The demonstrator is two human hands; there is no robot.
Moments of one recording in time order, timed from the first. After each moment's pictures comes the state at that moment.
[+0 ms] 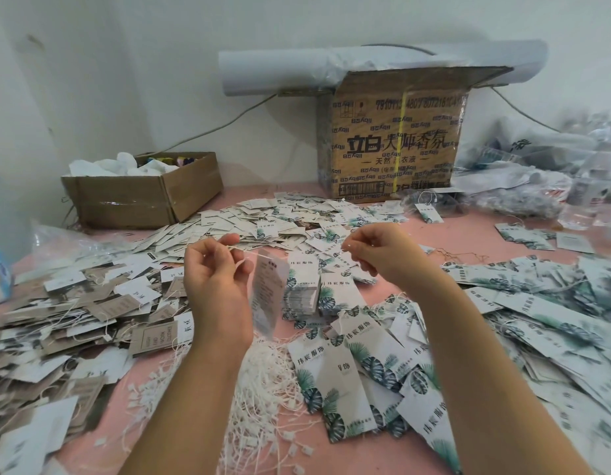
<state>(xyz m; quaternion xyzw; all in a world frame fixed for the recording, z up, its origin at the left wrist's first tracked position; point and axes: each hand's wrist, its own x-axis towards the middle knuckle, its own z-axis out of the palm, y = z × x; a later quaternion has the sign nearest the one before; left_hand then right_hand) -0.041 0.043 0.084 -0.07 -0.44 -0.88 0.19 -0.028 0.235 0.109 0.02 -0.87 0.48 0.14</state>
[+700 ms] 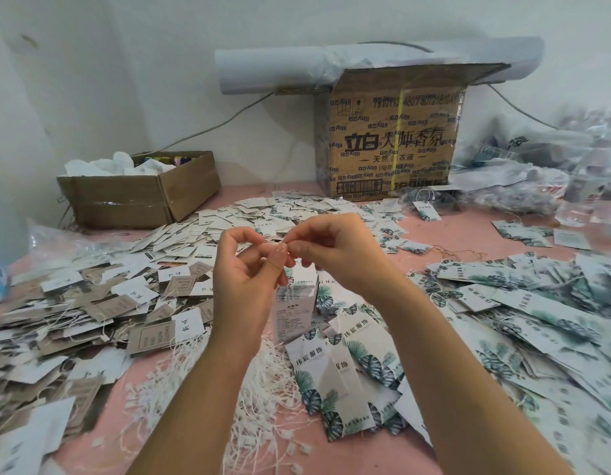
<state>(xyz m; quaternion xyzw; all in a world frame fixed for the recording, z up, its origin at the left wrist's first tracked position) -0.026 0.053 0.083 -0.22 -0.59 -0.76 0.16 -0.020 0.186 0.119 0.22 -0.80 0.53 0.18</state>
